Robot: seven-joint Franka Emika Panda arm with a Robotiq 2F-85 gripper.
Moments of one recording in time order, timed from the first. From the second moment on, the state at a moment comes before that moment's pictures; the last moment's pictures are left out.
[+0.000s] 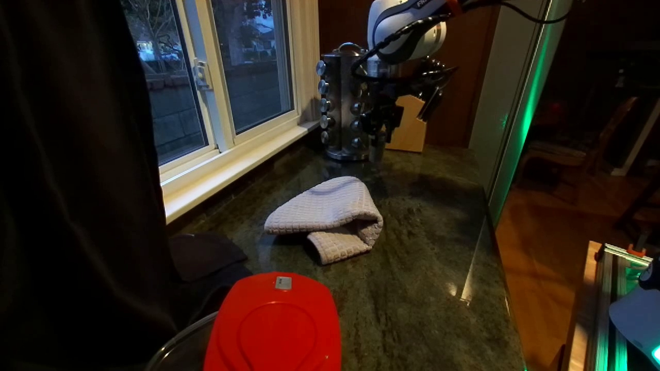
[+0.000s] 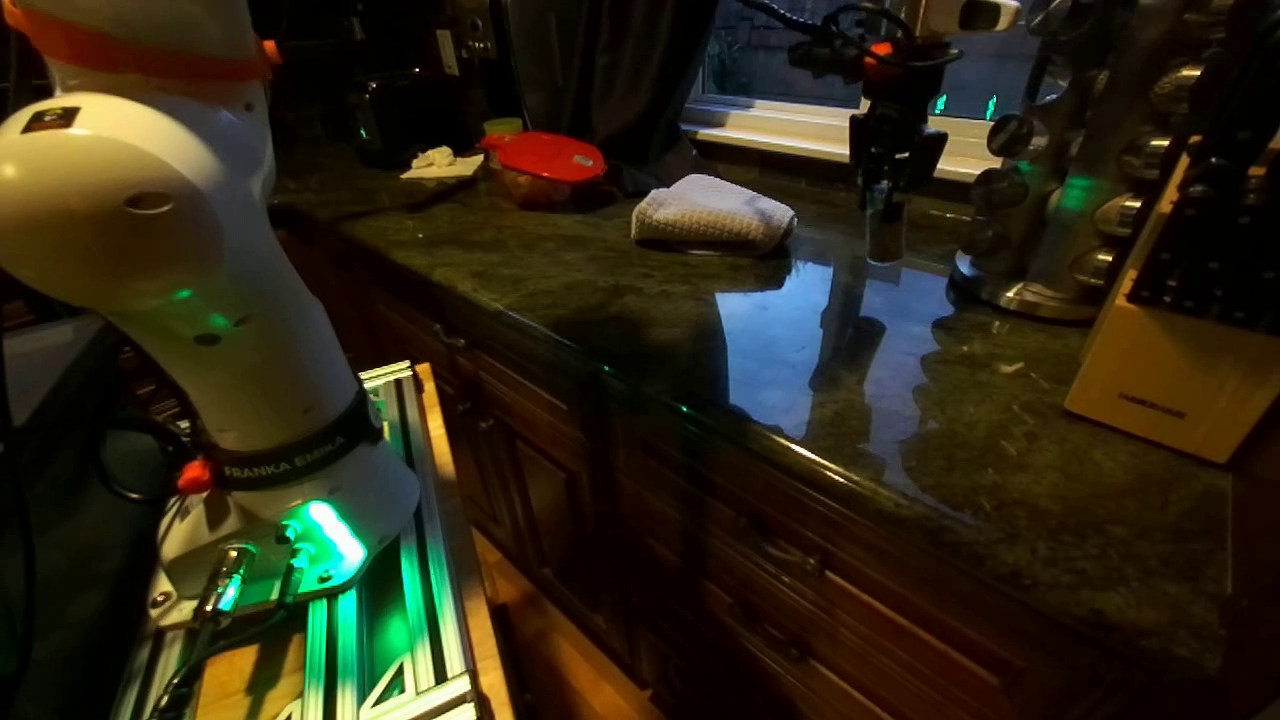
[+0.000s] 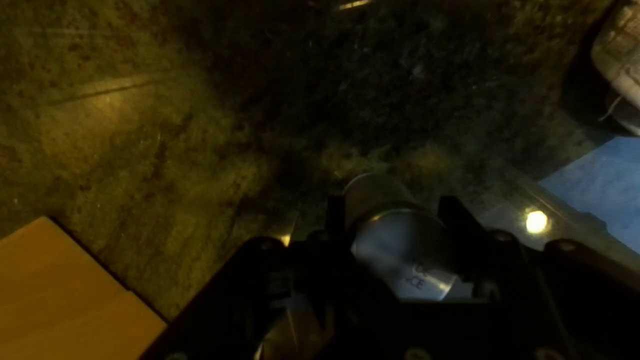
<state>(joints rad) 0.00 0.25 -0.04 -1.88 -0.05 2.17 0.22</state>
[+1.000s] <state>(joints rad) 0.00 -0.14 -0.03 -2.36 0.02 3.02 0.20</state>
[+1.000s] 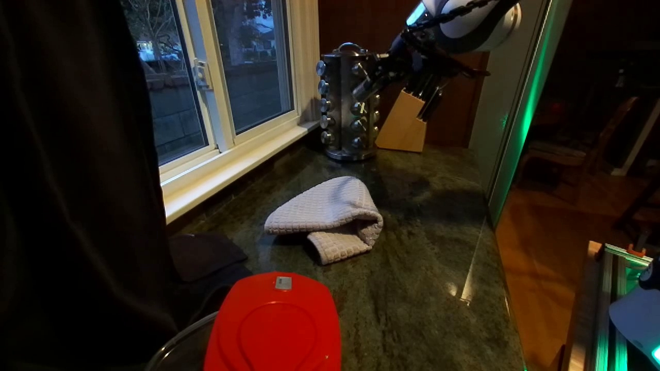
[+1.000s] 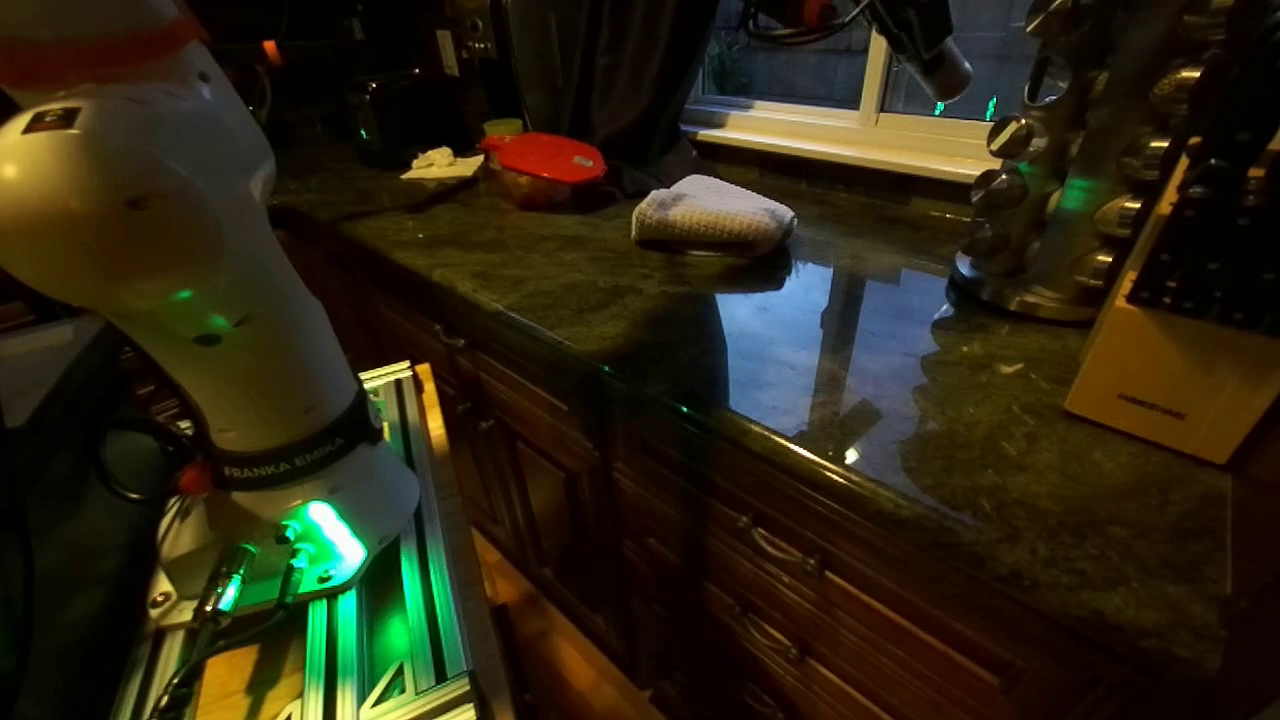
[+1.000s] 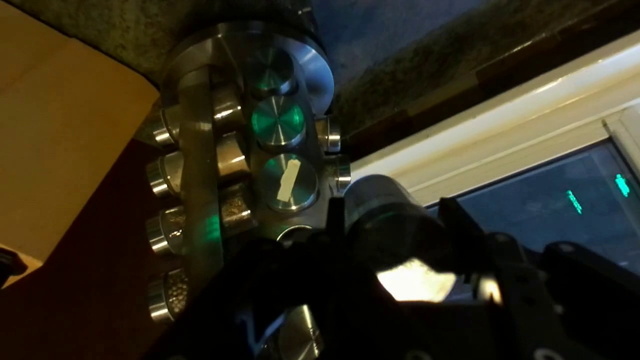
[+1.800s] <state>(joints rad) -0.08 -0.13 -0.01 -2.43 -0.05 3.21 0.22</state>
